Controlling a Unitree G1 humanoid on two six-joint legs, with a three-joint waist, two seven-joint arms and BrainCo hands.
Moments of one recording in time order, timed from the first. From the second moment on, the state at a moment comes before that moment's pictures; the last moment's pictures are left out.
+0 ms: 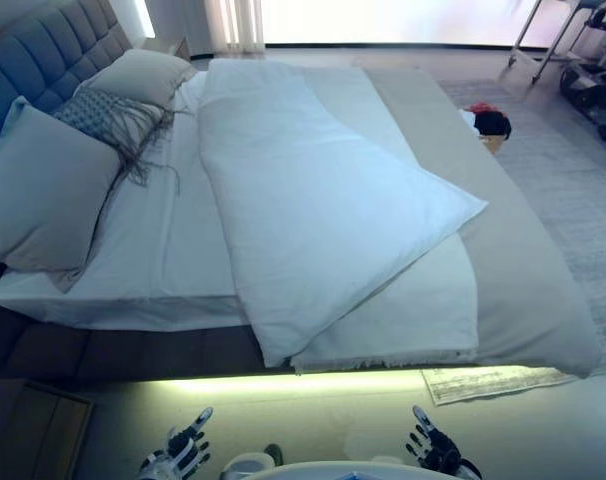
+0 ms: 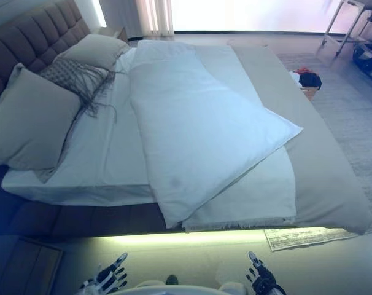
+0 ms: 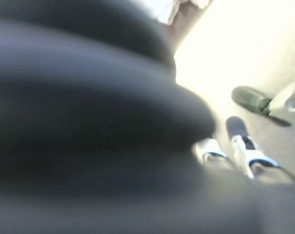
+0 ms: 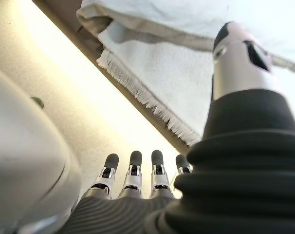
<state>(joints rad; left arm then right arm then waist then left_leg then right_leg) -0.05 0.29 -0.06 1.39 -0.70 0.01 -0.23 -0.01 -0.20 -0.03 1.38 0.86 -0.13 0.28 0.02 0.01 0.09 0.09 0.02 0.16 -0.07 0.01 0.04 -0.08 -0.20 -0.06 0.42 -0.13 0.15</state>
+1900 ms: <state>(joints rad) -0.29 0.26 -0.18 1.12 -1.02 -0.04 -0.30 -0.76 -0.50 0.06 1.27 1.16 0.00 0.20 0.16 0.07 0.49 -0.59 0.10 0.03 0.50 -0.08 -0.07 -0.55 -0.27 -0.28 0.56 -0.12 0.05</state>
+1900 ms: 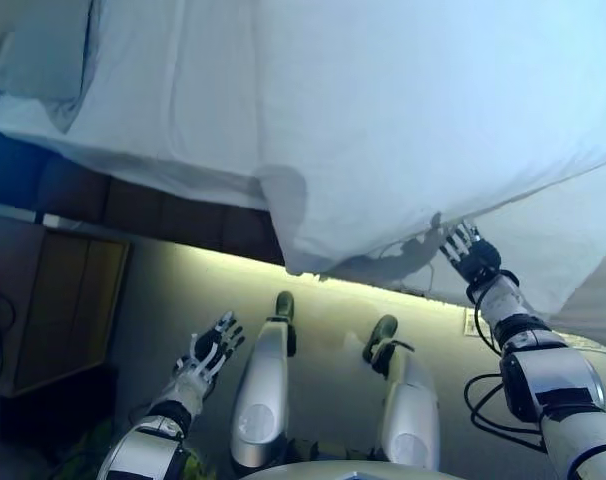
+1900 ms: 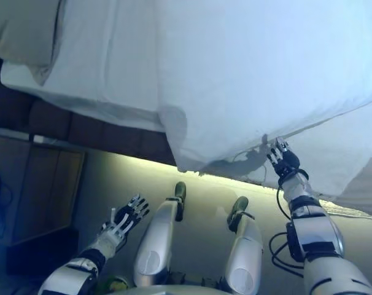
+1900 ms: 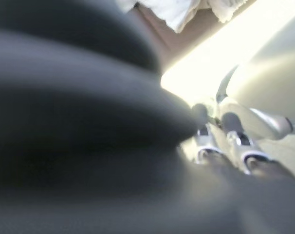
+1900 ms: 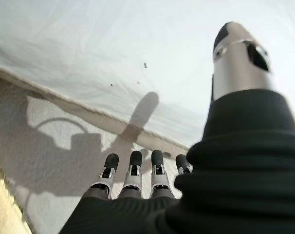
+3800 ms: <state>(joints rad) -0.14 0.33 -0.17 0.94 -1.13 -0.10 -0.38 -1.13 -0.80 0.14 1.22 1.17 -0.03 0.26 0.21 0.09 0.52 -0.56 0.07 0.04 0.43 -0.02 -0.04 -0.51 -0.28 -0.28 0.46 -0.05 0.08</state>
